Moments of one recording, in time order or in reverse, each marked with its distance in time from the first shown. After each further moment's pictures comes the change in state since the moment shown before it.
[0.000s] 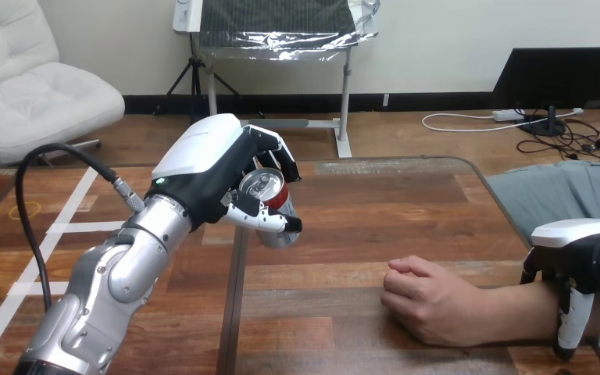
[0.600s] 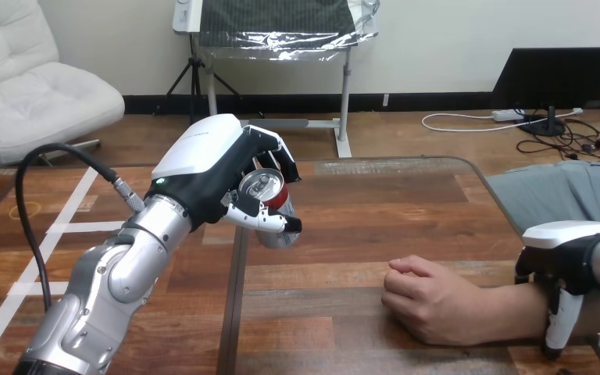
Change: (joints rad) left arm 0.000 0.000 0.000 0.000 0.004 0.001 0.000; right arm 0.000 0.036 0.003 0.009 0.001 0.006 -0.012
